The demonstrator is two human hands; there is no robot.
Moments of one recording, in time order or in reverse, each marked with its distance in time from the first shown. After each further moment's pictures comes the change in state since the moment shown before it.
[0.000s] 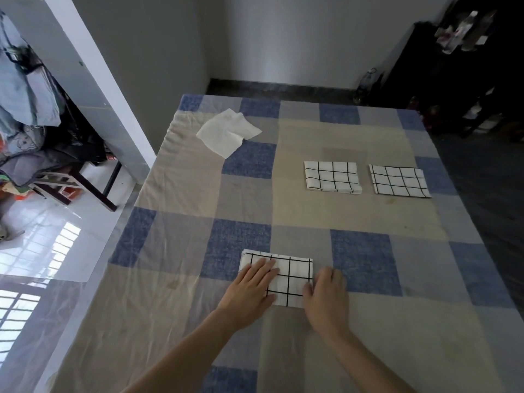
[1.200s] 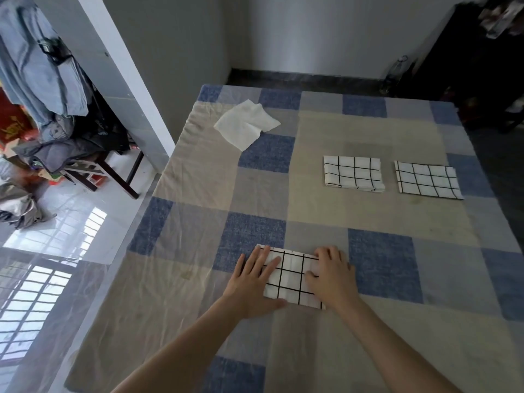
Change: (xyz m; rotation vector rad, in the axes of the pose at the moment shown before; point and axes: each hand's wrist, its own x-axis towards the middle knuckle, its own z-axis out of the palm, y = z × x) left_hand -0.002 -0.006 -0.024 -0.031 -0.272 -0.239; right_hand 0.052 -0.007 0.001 -0.162 -0.228 -0.233
